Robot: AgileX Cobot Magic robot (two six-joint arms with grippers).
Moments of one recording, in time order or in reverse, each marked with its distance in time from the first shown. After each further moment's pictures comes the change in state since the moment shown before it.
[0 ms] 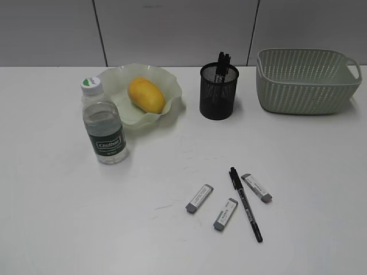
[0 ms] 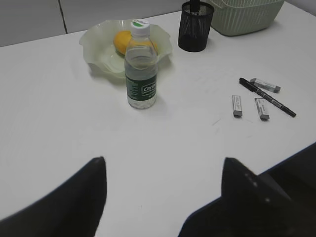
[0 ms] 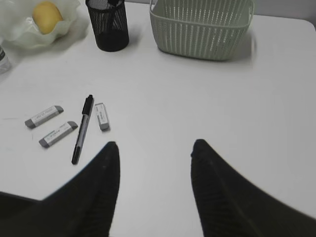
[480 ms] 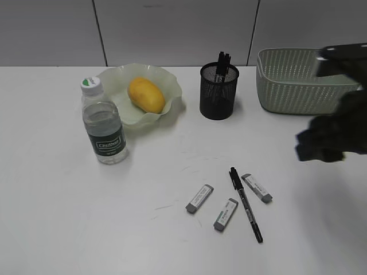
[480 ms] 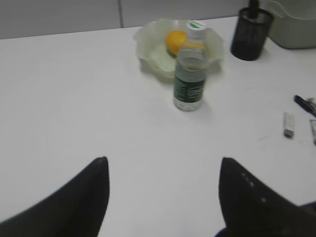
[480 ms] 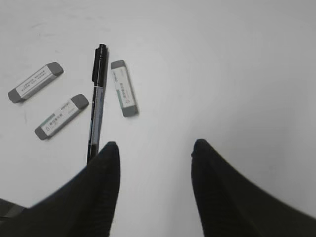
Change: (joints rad) left arm 0.257 -0.001 0.000 -0.009 0.001 0.002; right arm 0.043 1.234 -0.220 0.134 -0.396 -0.042
